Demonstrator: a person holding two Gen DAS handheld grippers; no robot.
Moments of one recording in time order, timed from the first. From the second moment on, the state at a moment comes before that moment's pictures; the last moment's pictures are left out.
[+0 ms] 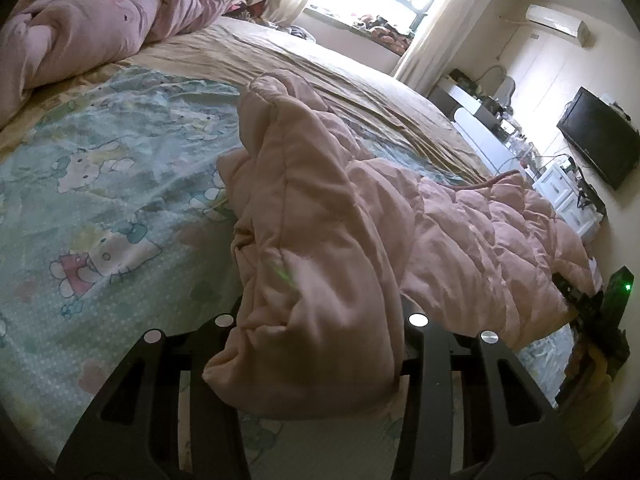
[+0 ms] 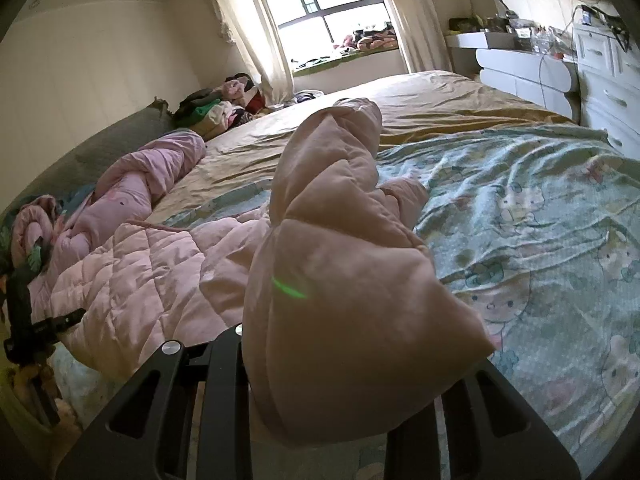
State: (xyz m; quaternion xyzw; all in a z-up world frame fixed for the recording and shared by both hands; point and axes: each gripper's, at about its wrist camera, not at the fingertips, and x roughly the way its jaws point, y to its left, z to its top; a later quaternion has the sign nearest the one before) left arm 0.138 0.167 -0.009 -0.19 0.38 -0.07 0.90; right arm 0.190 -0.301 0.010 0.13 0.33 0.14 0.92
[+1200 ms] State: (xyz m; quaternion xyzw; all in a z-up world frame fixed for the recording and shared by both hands) left arm 0.148 0.171 -0.045 -0.19 0.43 -0.02 0.88; right arm 0.211 -0.317 -0.063 0.19 0.45 0.04 0.87
